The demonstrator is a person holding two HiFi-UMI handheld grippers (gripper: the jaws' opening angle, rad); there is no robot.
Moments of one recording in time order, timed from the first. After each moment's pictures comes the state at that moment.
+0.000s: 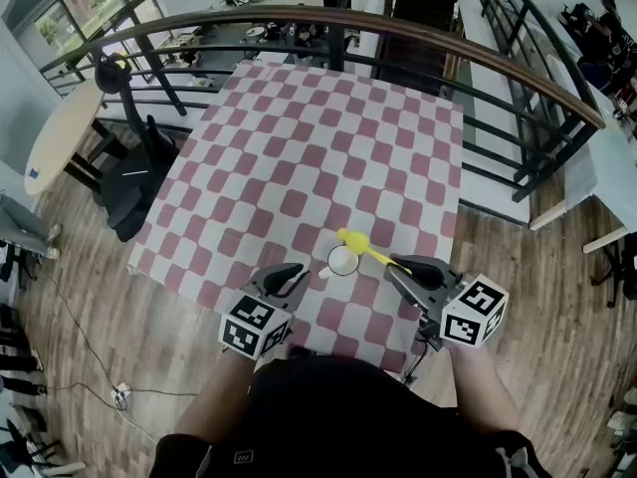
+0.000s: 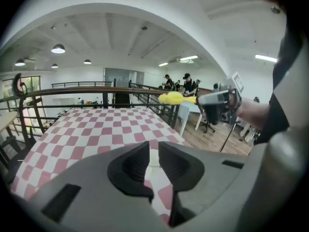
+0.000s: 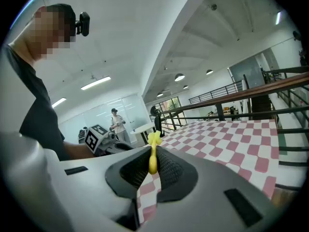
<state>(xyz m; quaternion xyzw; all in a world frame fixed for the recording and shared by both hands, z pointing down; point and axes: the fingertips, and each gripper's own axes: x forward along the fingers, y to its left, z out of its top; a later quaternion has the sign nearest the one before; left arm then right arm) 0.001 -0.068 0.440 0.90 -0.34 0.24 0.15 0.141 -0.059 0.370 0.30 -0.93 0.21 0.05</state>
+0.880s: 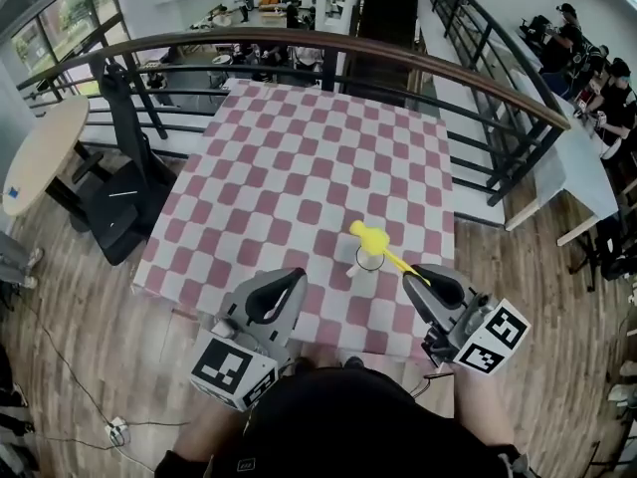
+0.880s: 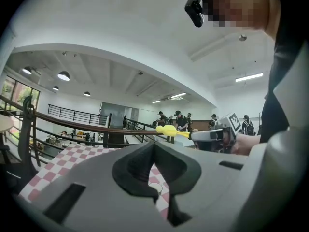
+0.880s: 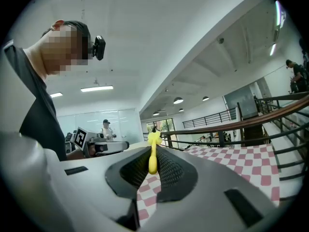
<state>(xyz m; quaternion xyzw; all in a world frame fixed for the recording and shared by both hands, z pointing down) -0.101 -0.012 0.270 0.94 -0.34 0.03 0.06 0.044 0.009 0.262 0.38 -0.92 0.10 -0.03</state>
